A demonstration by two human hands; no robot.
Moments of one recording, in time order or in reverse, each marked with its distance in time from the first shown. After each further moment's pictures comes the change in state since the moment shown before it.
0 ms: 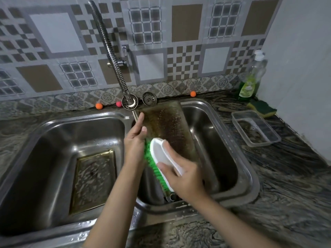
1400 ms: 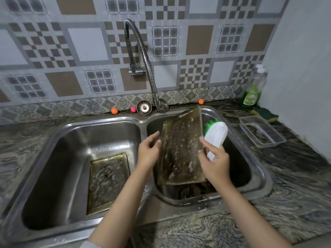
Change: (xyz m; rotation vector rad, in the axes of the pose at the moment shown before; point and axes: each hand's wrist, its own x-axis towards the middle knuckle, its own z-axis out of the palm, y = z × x) left_hand -0.018 0.020 -0.058 0.438 -0.101 -0.095; right_hand 0.008 -0.024 0.004 0.040 0.325 0.243
